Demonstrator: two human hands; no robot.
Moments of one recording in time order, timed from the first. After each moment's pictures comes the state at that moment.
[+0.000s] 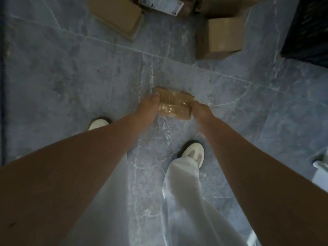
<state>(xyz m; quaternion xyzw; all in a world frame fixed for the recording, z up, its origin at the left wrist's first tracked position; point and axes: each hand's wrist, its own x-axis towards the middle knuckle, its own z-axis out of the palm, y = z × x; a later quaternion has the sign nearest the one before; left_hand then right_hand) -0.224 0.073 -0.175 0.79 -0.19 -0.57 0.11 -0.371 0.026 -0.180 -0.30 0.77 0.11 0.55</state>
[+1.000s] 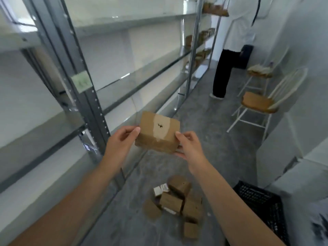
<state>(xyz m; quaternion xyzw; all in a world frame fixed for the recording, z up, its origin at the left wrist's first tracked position) -0.094 0.010 0.661 0.68 -0.32 -0.20 0.62 -0.257 -0.110 0.658 -0.52 0.45 -0.30 0.66</state>
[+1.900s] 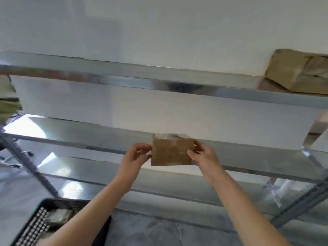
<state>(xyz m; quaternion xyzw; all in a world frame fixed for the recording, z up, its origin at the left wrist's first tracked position) -0.066 0.665 0.699 0.71 0.09 0.14 0.68 0.011 0.444 0.725 -0.69 -0.02 0.13 0.71</state>
